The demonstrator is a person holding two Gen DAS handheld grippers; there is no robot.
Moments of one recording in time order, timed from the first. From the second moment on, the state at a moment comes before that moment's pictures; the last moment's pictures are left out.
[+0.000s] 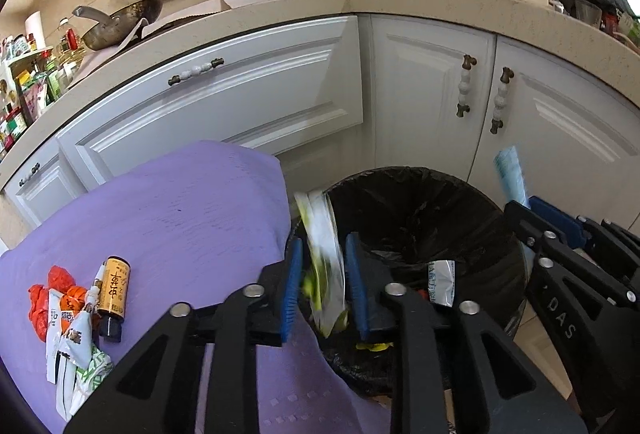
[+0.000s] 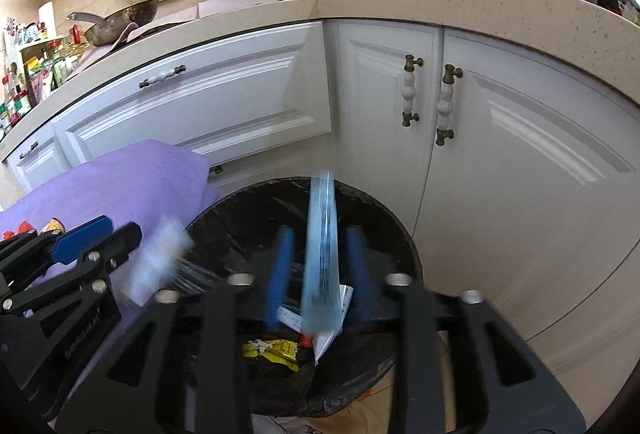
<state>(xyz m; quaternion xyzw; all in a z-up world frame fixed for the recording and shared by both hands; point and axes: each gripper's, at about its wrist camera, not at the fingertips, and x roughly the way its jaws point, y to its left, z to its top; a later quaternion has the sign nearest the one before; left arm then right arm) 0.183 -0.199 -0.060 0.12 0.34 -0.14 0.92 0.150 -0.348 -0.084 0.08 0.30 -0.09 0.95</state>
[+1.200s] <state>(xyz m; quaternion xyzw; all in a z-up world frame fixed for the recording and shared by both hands) 0.125 0.043 -0.031 0.05 0.34 0.06 0.94 0.143 -0.148 -0.045 0.05 0.32 0.06 0.94</state>
